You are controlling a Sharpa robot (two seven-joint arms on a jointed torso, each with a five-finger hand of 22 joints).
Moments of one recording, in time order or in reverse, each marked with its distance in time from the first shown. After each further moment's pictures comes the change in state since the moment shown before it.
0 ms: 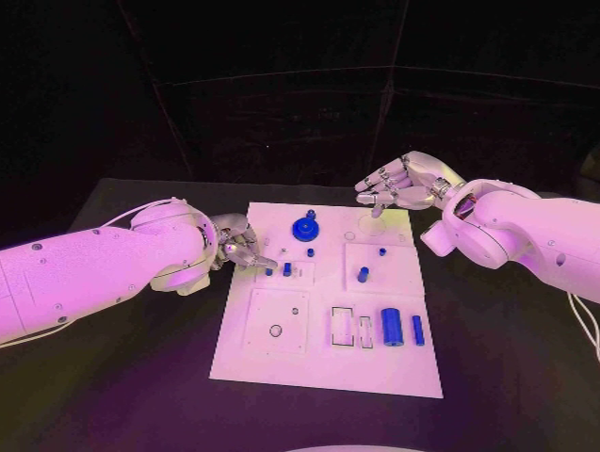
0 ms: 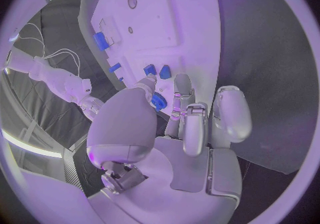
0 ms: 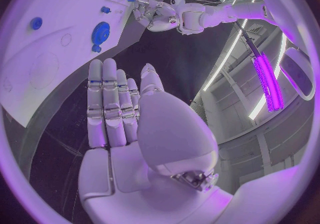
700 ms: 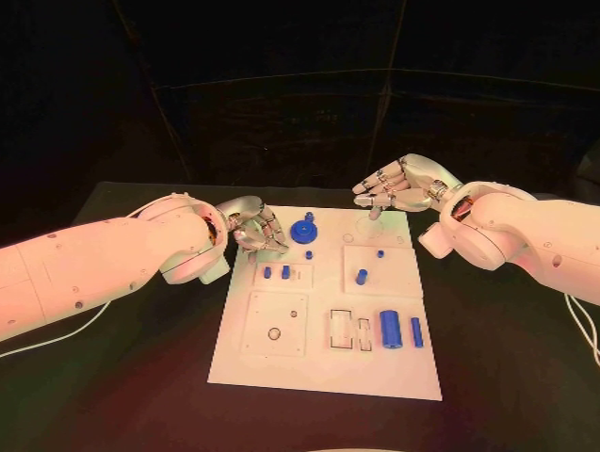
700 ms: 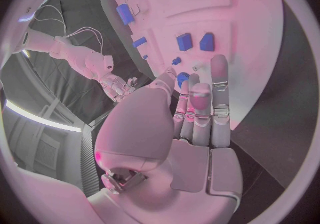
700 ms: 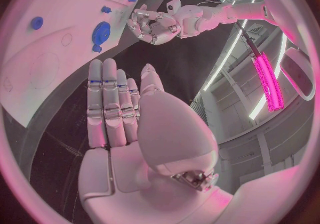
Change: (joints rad) left arm 0.007 0.076 -0.001 -0.098 0.106 -0.122 0.297; left_hand 0.337 0.072 -0.017 -0.112 0.000 -0.082 0.076 -0.129 -0.164 -0.237 0.073 -0.207 -0.215 -0.145 0.069 -0.528 -0.336 0.098 -0.241 0.066 -0.637 -0.532; right arm 0.000 0.002 0.000 -0.002 0.000 0.000 -0.001; right_hand -0.004 0.004 0.000 0.000 0.000 0.000 0.000 0.000 0.000 0.000 0.000 0.000 -0.001 0.000 0.000 -0.005 0.000 0.000 0.000 0.000 0.000 -0.001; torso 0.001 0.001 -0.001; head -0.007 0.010
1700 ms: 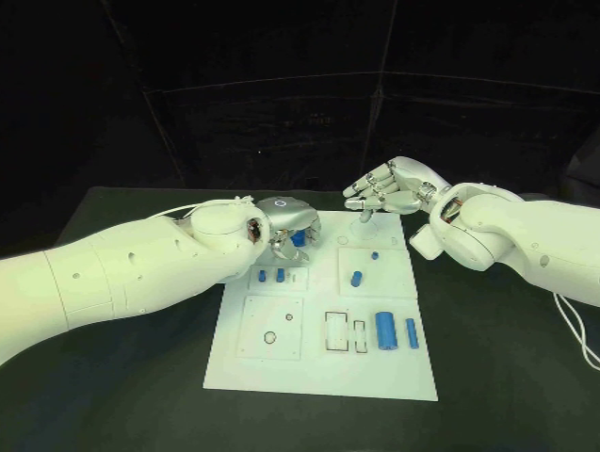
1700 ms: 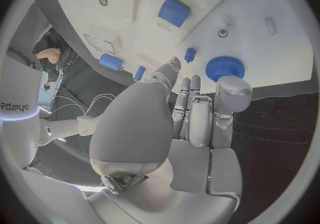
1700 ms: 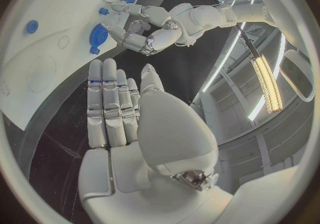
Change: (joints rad) left arm -0.005 0.203 -0.022 -0.140 -0.651 0.002 0.222; left_hand 0.013 -0.098 0.082 -0.059 0.000 0.174 -0.023 -0.213 -0.163 0.050 -0.002 -0.234 -0.302 0.142 -0.005 0.338 0.277 -0.039 0.221 -0.014 0.405 0.350; right arm 0.000 0.007 0.000 0.007 -0.011 -0.002 0.000; right_hand 0.000 0.000 0.000 0.000 0.000 -0.003 -0.003 0.000 0.000 0.000 0.000 0.000 -0.001 0.000 0.000 0.000 -0.001 0.000 0.000 0.000 -0.004 -0.001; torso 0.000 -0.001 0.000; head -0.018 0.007
